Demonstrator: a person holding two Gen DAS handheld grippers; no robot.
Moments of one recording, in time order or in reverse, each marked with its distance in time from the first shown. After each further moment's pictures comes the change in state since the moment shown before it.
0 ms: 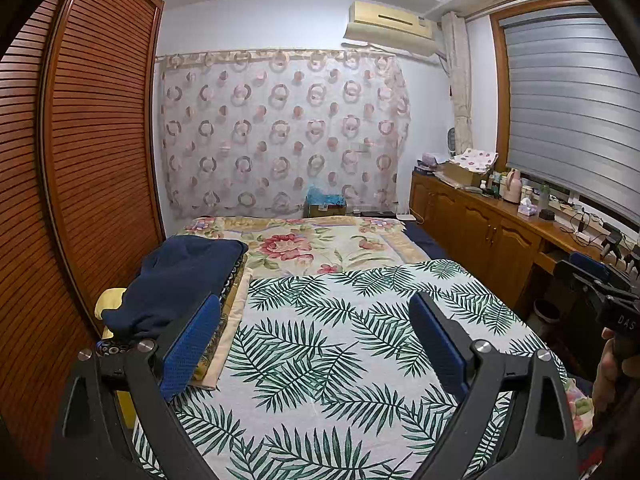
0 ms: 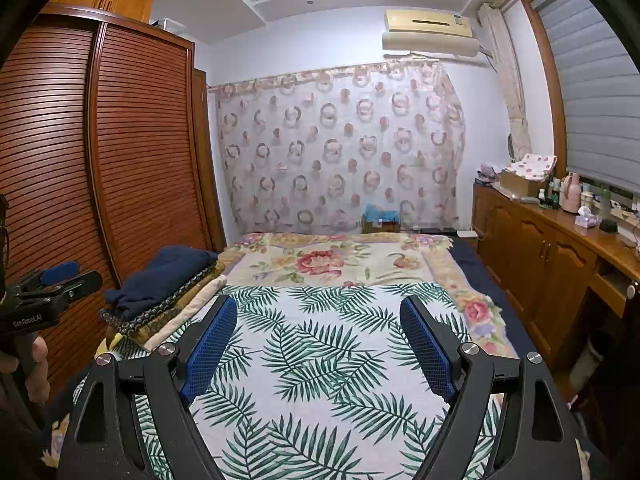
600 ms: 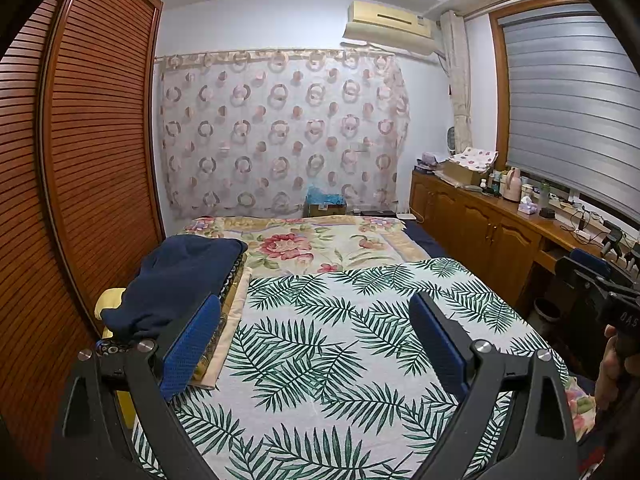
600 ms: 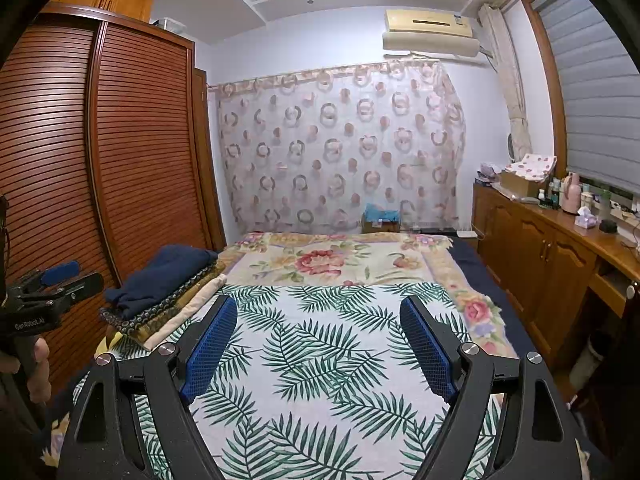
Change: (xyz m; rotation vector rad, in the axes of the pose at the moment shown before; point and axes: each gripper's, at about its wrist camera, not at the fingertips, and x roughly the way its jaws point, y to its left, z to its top) left arm 0.000 -0.001 -0.001 0.001 0.000 0.001; right arm -0.001 -0.007 0.001 -0.003 0.000 0.002
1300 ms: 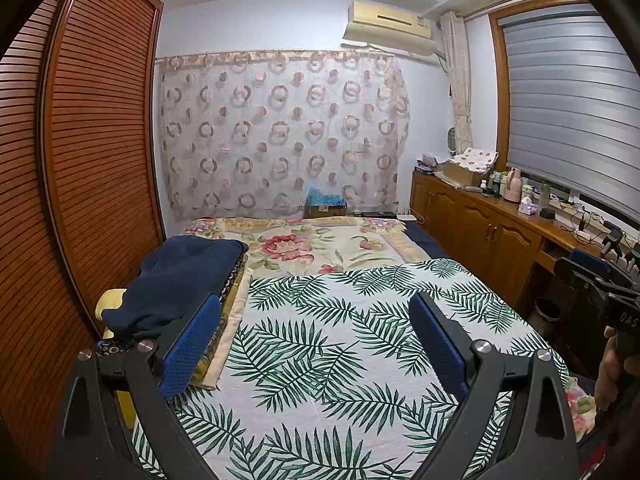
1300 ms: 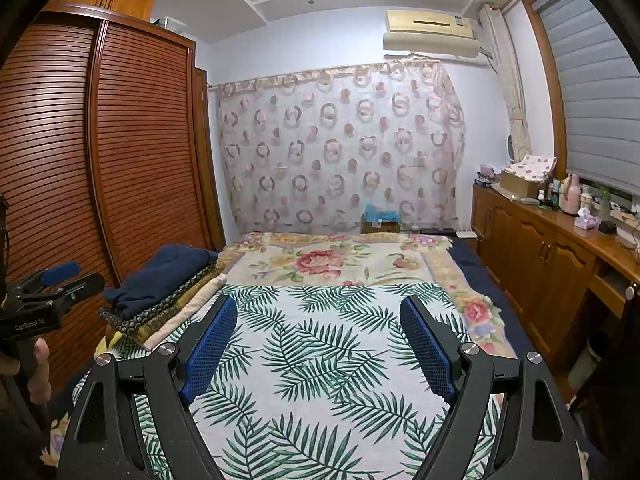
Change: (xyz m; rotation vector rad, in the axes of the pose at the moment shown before) left arm 0.001 -0.001 -0.001 0.001 -0.001 0.000; right arm 0.000 -0.009 0.000 -0.011 0.000 0.005
